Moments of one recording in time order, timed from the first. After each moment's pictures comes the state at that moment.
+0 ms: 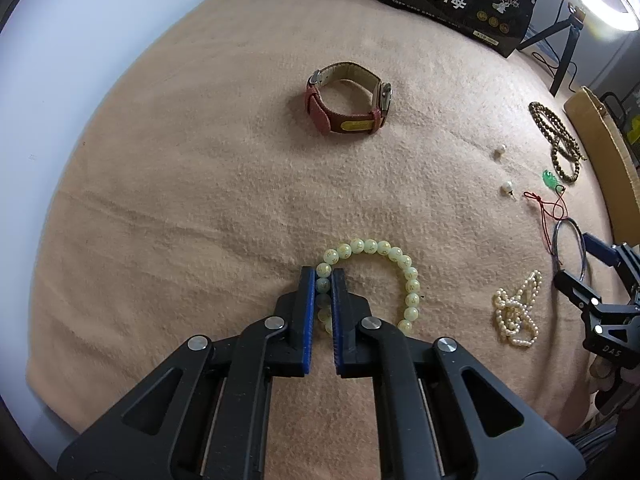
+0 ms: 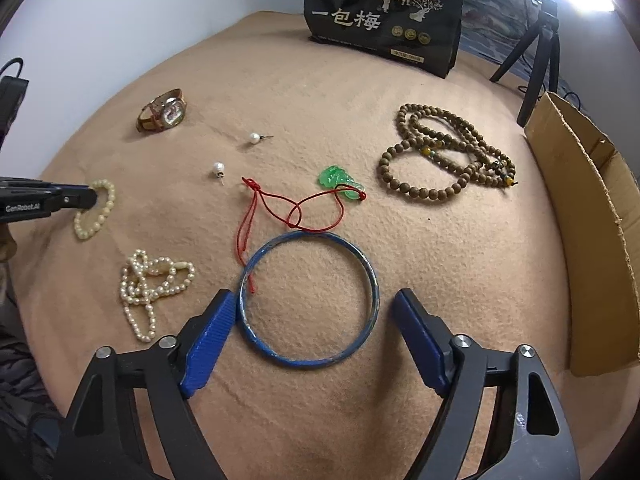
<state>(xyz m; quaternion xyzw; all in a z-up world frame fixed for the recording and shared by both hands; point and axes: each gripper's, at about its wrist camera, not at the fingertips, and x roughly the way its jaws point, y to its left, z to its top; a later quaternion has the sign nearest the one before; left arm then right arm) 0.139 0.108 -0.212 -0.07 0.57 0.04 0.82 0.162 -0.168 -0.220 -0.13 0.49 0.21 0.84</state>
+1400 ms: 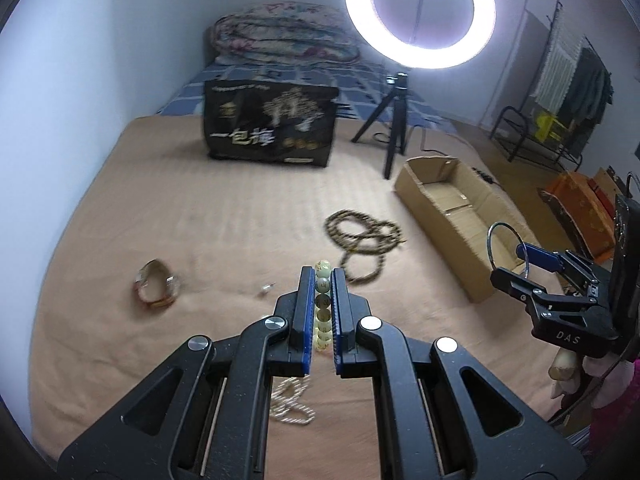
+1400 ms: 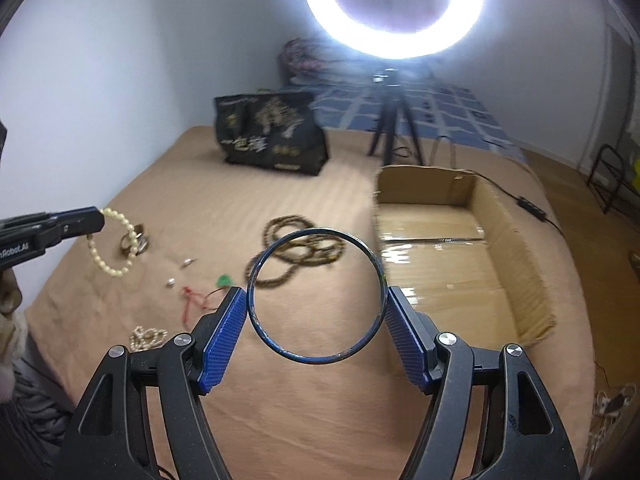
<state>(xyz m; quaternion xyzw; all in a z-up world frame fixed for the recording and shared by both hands) 0.146 -0.045 -0.068 -0.04 0.41 -0.12 0.91 0.149 -0.289 -0.104 -0.03 0.38 0.13 0.91</state>
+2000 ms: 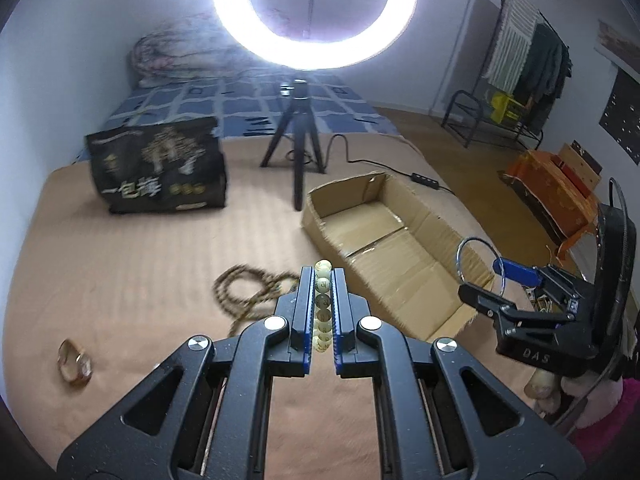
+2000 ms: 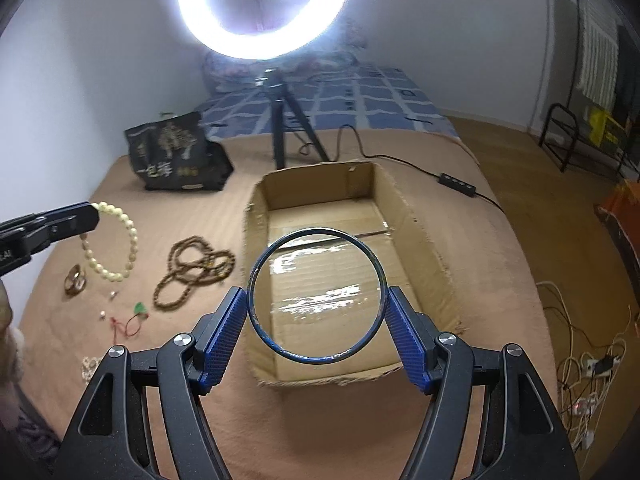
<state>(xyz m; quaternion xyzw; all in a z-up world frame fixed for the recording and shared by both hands) 0.218 -0.170 -0.056 -0.01 0.40 -0.20 0.89 0.185 -0.377 -0.101 0.01 0.40 0.03 0.92</state>
